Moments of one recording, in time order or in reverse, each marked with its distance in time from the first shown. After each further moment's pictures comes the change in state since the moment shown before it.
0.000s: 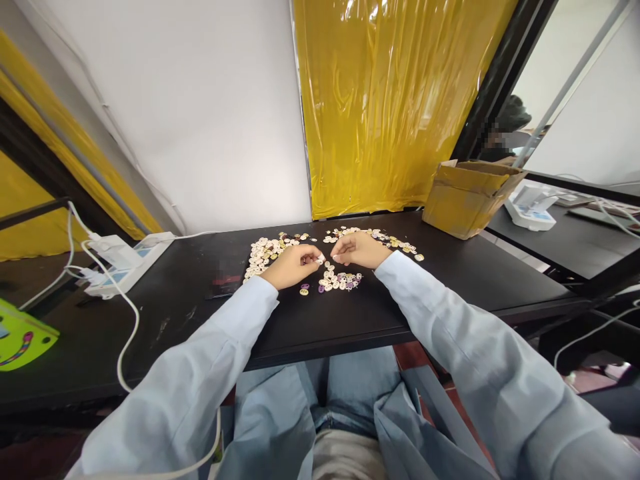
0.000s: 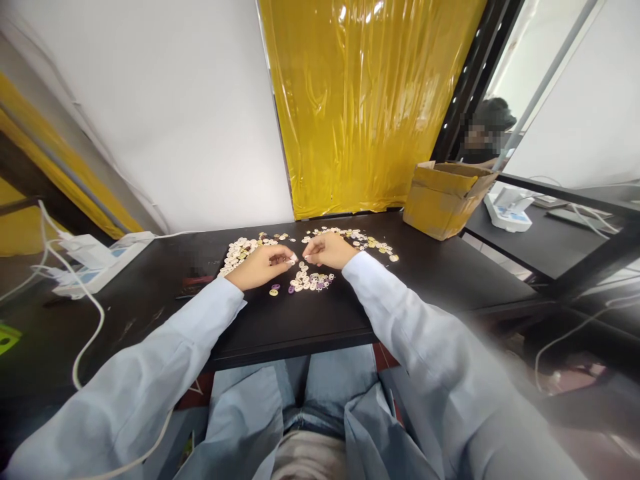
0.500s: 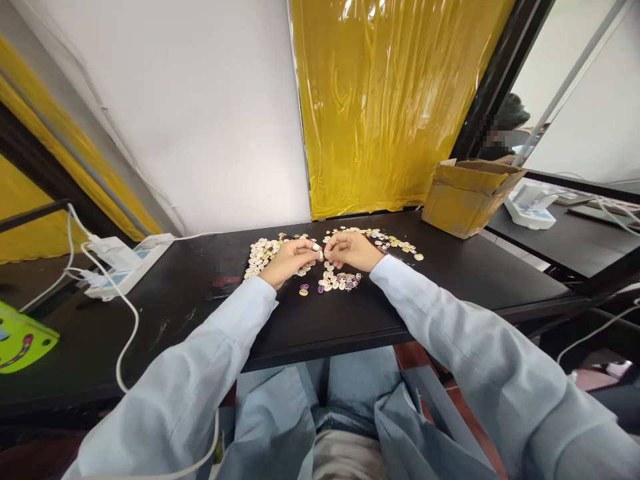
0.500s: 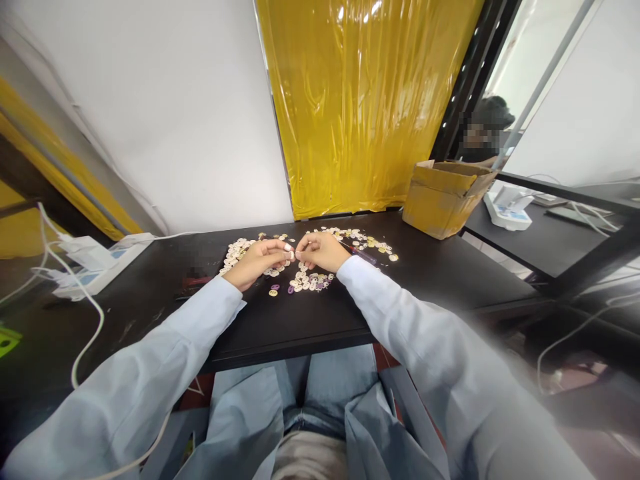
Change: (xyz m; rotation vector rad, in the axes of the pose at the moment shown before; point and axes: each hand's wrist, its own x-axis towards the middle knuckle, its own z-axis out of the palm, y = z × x) left_hand 0.002 0.009 0.002 -0.511 0.108 -0.288; right_hand 0.001 -0.001 0.018 0.145 0.062 -0.082
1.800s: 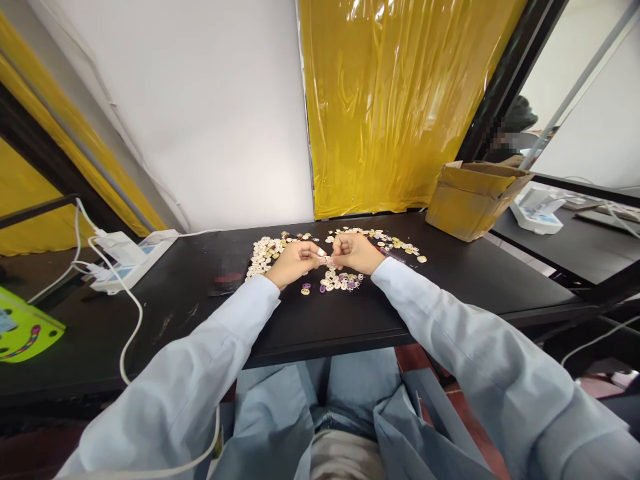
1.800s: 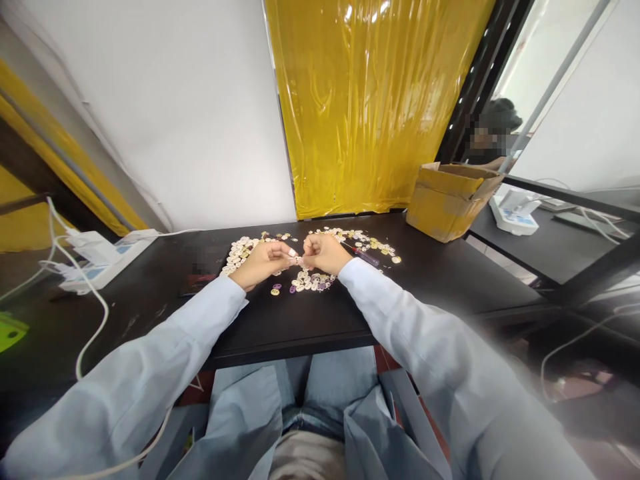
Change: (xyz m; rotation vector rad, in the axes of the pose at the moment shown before) left_hand -0.002 -0.004 0.004 0.087 0.013 0.050; right_hand 0.000 0.004 0.004 0.012 -0.028 -0.075
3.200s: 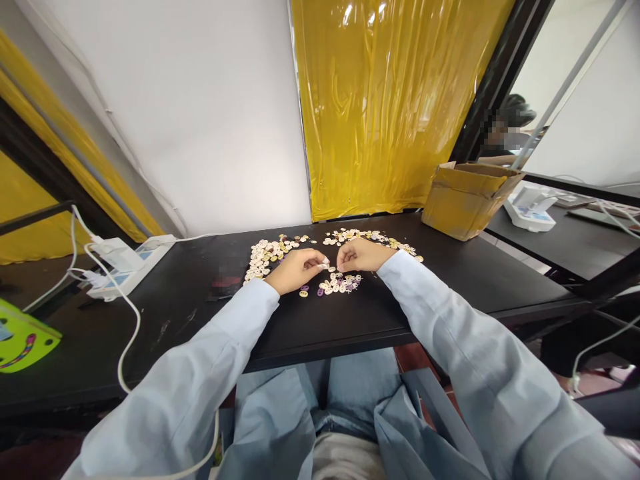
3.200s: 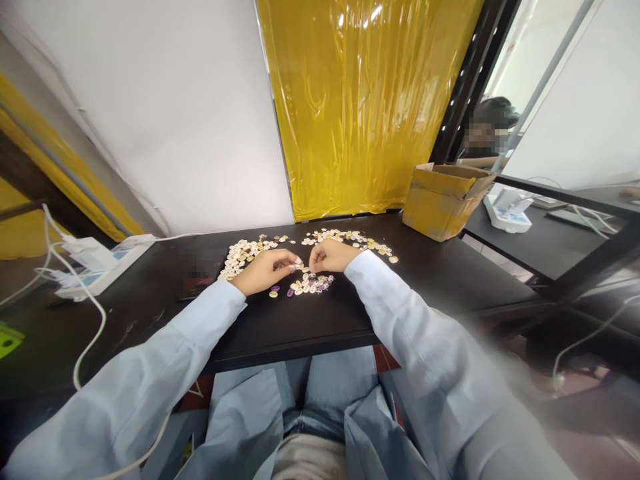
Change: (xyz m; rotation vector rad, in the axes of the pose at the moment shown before) left_hand 0.004 -0.012 -0.004 0.399 -0.150 0.259; right_hand 0.000 -0.006 -0.034 -0.360 -0.287 0.159
